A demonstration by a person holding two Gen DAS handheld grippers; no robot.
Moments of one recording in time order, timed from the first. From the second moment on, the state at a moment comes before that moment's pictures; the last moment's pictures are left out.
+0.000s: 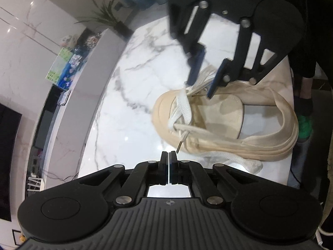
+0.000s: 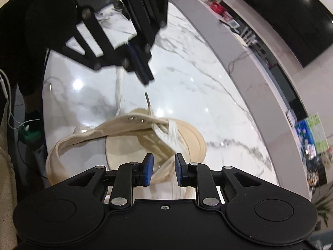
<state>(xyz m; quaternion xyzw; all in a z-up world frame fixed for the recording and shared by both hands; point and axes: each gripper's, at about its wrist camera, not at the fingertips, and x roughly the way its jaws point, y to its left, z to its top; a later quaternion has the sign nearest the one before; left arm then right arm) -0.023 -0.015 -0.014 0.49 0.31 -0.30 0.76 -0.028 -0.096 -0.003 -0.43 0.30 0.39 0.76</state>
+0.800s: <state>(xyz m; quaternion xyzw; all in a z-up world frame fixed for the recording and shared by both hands) -0.041 -0.012 -0.029 0.53 0.31 -0.32 0.72 -0.041 -0.110 0.005 -0.37 0.36 0.38 0.77</state>
